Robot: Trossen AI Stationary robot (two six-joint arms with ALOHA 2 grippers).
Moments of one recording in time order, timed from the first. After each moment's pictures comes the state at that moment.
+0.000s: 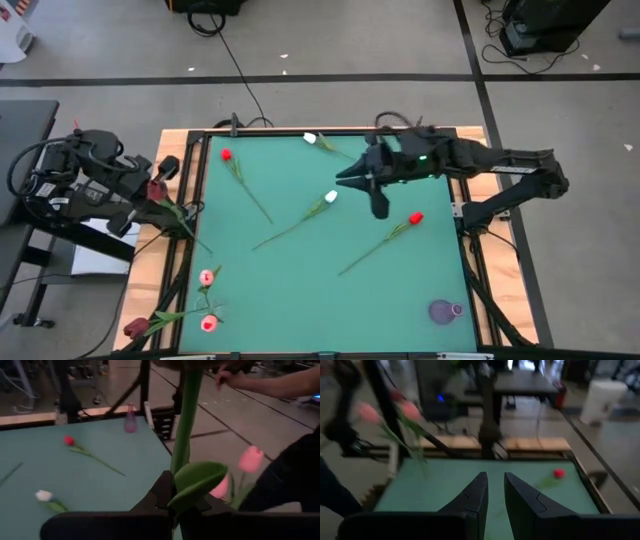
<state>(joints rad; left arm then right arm) 0.07 0.61 1.35 -1.10 0.51 0.07 -0.02 1.32 1.49 -0.45 -0.06 0.00</state>
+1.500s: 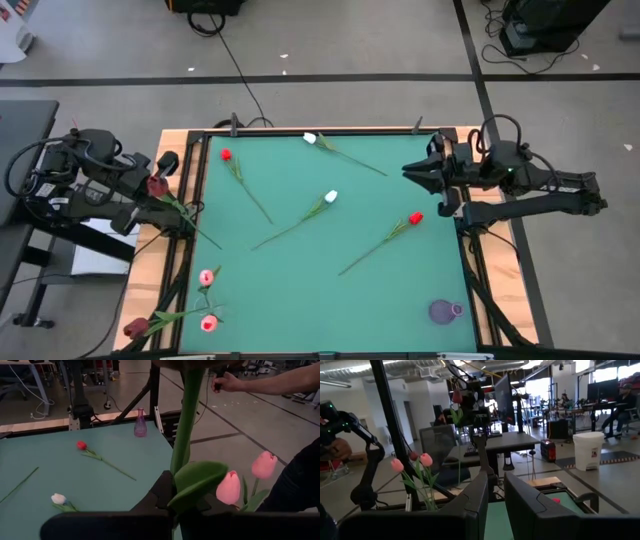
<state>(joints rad) 0.07 0.61 1.35 -1.07 0.46 0.07 -0.05 0.64 0.82 -0.07 -0.03 0.16</state>
